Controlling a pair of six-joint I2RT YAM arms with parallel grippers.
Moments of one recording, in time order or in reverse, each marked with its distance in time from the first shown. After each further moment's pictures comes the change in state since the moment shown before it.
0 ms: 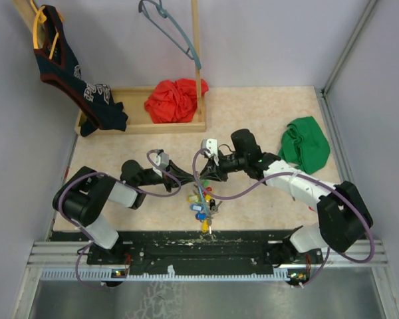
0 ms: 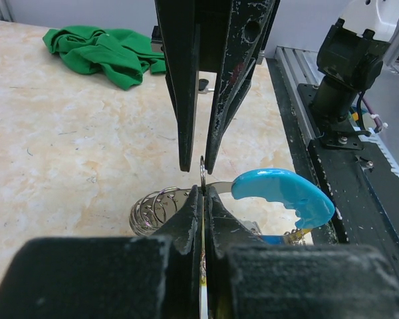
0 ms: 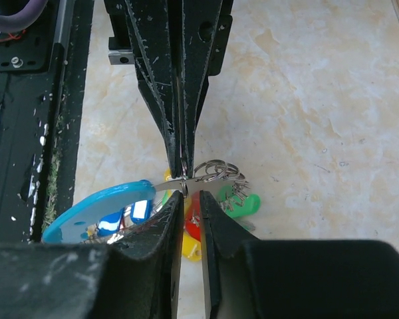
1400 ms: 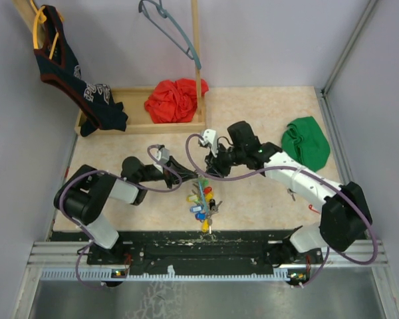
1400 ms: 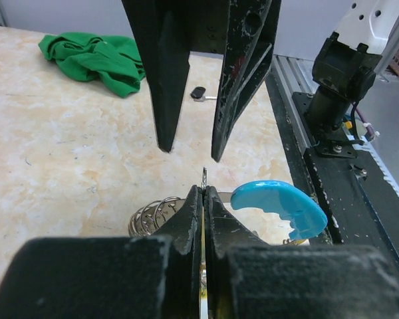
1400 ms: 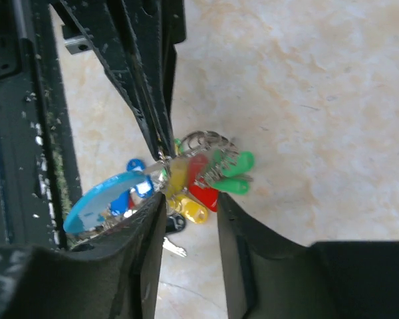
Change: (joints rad) left arm 0.005 0.021 0.055 0.000 0.025 -0.061; right arm 0.017 0.024 0.179 -0.304 0.171 0.067
